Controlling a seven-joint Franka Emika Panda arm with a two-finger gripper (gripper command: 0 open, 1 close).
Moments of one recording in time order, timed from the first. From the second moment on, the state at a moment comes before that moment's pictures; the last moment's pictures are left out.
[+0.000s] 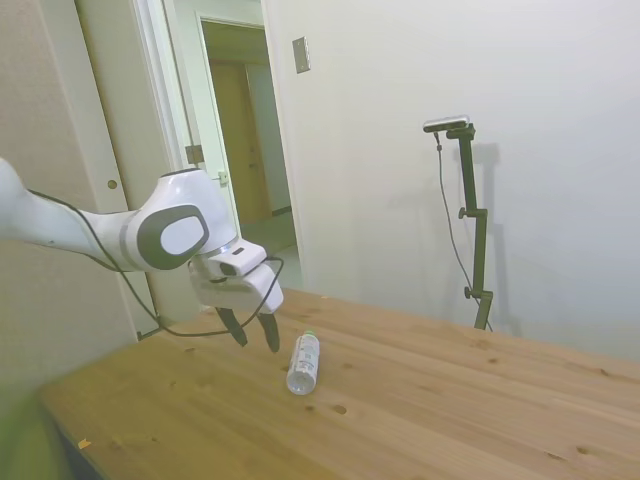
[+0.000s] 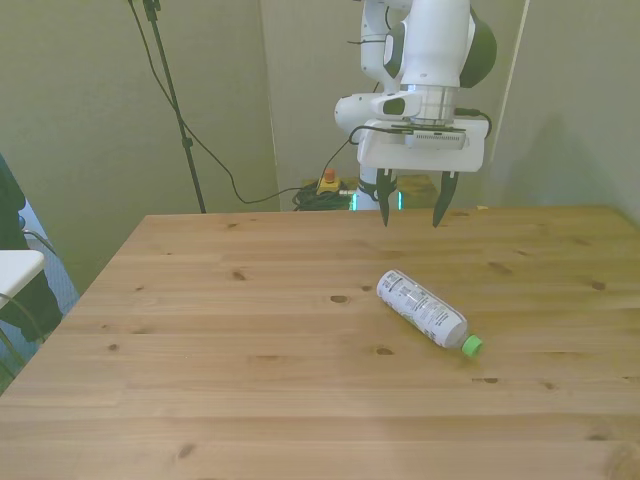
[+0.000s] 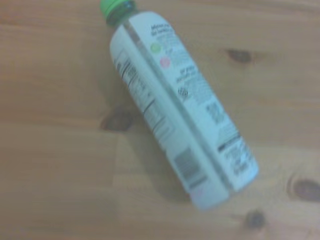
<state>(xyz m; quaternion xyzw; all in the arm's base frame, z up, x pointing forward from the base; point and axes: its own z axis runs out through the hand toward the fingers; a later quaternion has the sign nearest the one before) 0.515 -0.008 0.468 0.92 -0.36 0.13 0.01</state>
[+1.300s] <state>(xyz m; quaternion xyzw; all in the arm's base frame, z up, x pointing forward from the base) 0.702 0.043 0.388 0.94 -0.31 0.11 -0.01</state>
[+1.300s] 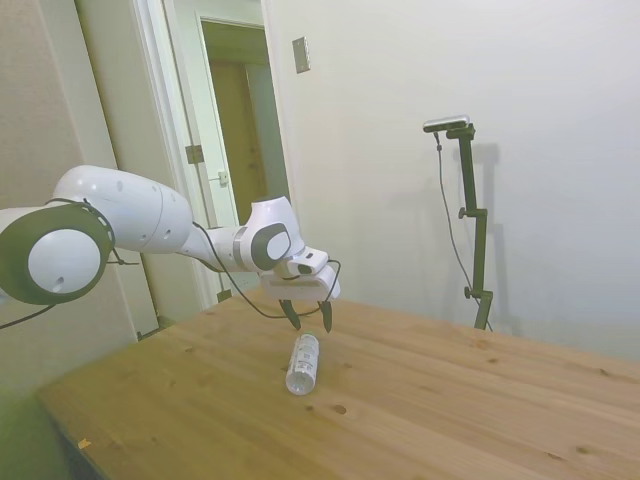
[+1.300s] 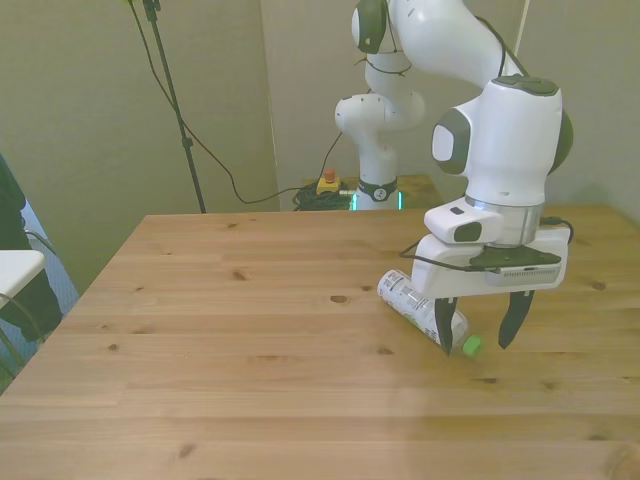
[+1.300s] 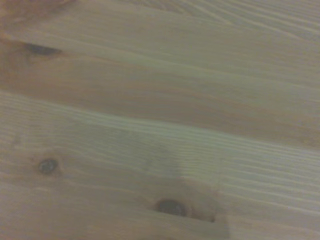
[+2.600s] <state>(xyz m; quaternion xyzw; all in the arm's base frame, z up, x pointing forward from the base) 0.701 0.023 0.358 0.95 -0.31 0.06 0.00</state>
